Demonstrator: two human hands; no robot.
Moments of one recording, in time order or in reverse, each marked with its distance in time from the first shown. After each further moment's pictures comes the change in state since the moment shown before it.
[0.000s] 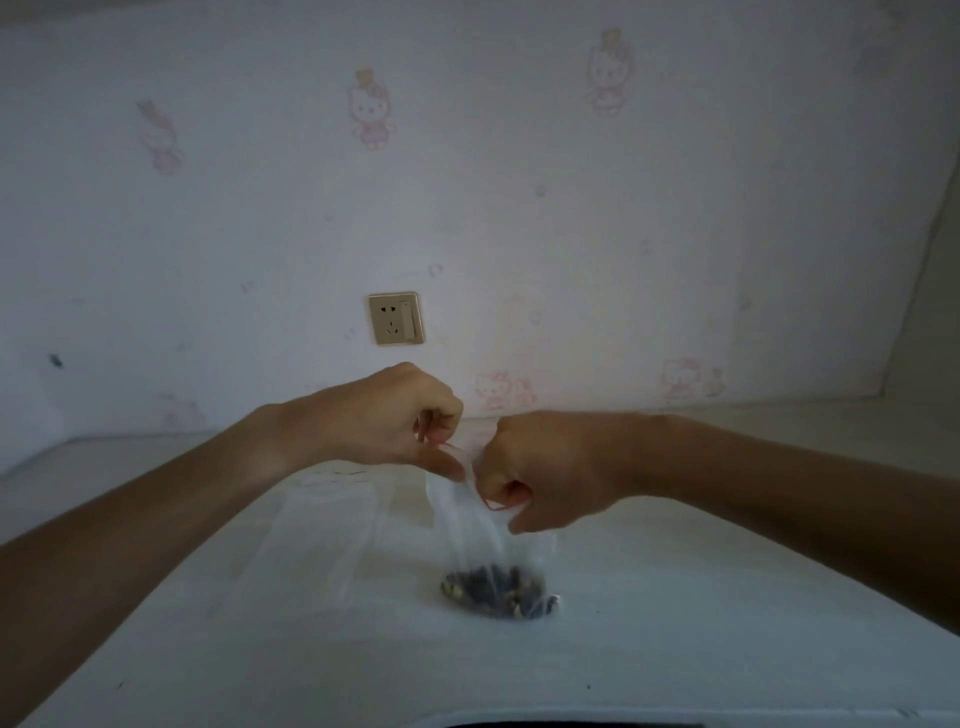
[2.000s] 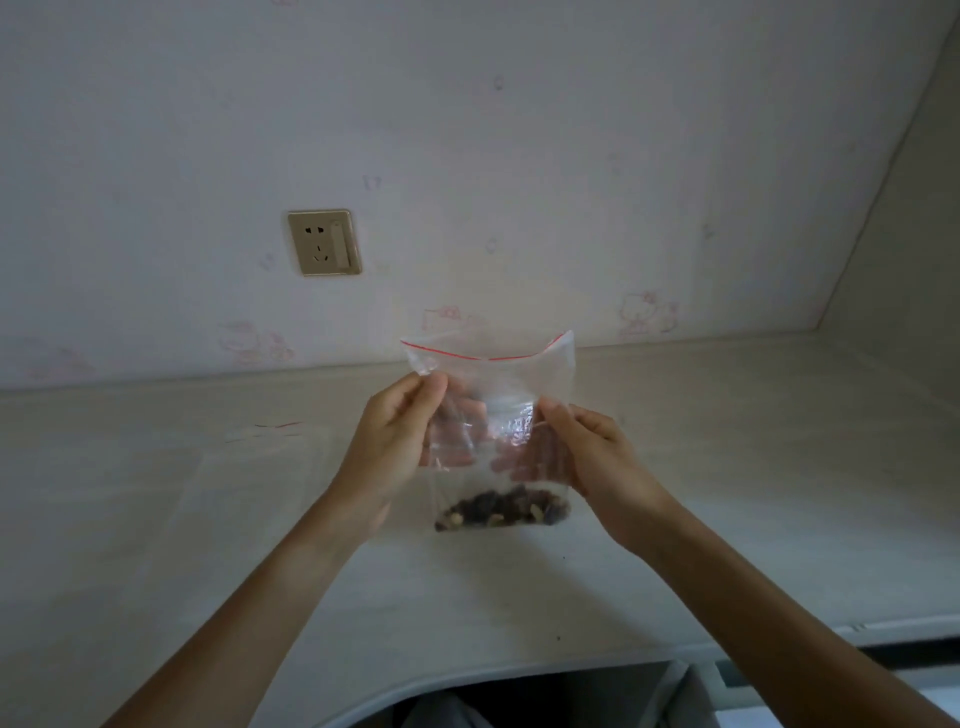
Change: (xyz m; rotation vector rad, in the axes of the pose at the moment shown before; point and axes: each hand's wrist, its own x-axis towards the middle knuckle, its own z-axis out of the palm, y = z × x) left_hand 0.022 0.016 0.144 -1.266 0.595 -0.462; right_hand -0.020 0.037 0.153 1.590 0.932 0.597
